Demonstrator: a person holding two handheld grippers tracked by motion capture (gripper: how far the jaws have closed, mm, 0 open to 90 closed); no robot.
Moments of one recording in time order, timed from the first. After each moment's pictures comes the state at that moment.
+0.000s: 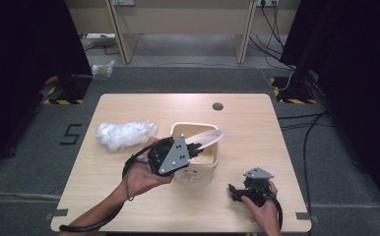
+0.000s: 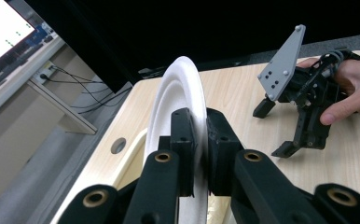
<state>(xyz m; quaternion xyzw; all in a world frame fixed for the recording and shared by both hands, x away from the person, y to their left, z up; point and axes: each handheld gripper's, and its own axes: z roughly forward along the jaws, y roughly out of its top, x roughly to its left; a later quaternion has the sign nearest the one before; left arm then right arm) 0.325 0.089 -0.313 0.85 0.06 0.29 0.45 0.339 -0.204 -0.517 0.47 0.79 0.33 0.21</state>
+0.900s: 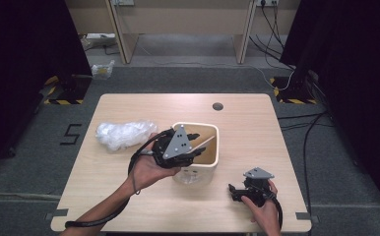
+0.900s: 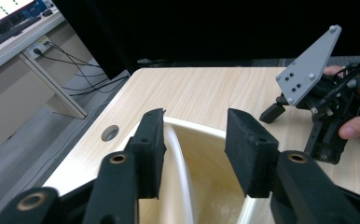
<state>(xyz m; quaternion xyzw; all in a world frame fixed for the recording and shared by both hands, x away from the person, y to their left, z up) 0.350 0.091 -0.321 0.84 0.12 0.26 0.46 0.339 -0.204 -0.517 0.47 0.79 0.33 0.20</state>
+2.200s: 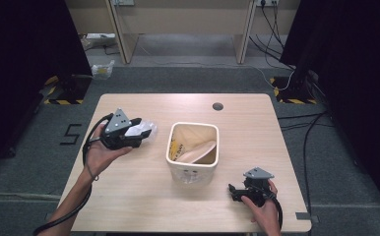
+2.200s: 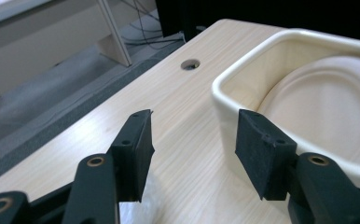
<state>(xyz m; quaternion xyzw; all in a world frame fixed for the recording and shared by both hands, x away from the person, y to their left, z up) 0.407 0.233 -0.358 0.80 0.29 0.27 0.44 0.339 -0.203 -0.517 0.47 0.79 0.33 0.20</state>
